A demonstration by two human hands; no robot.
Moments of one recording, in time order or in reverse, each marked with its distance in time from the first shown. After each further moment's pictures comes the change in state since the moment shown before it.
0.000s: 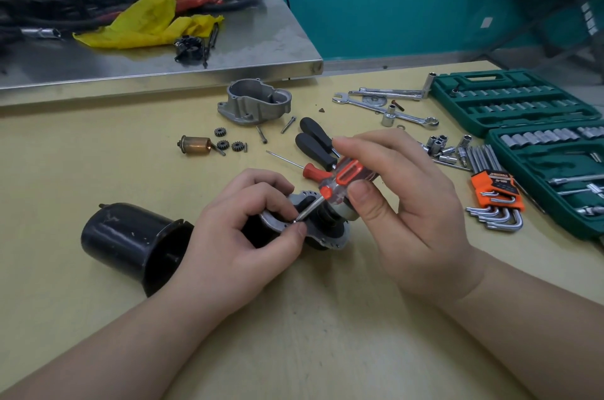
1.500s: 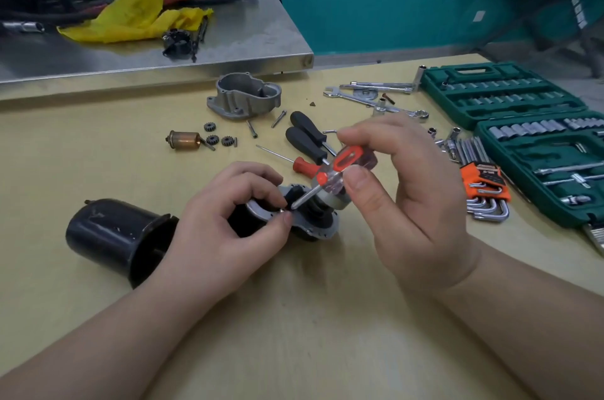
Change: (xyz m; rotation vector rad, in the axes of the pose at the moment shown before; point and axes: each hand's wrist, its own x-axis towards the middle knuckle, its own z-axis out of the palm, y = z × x) left_hand 0.002 0.006 -0.003 0.068 -0.016 -0.073; right_hand 0.000 -0.001 -0.006 0.023 0.100 -0.049
